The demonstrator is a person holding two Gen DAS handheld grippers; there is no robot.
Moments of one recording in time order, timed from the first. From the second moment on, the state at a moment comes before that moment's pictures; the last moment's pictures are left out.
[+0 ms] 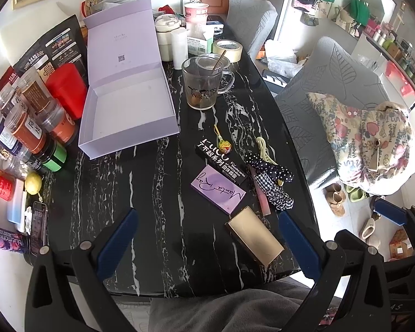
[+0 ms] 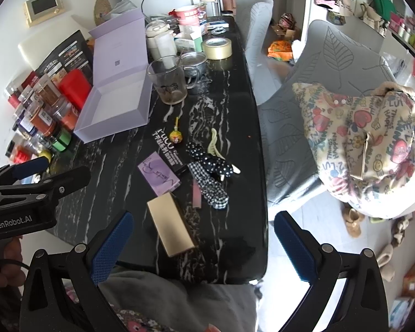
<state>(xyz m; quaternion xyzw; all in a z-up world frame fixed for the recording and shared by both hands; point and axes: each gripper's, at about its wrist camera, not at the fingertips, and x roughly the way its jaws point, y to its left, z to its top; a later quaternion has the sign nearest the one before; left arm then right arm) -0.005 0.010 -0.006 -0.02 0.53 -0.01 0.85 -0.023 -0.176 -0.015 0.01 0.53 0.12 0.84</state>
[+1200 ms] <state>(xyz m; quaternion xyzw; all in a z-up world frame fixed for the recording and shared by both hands) 0.042 0.004 -0.052 0.06 0.57 -0.13 0.81 -0.030 -0.158 -0.057 0.06 0.56 0.12 0.82</state>
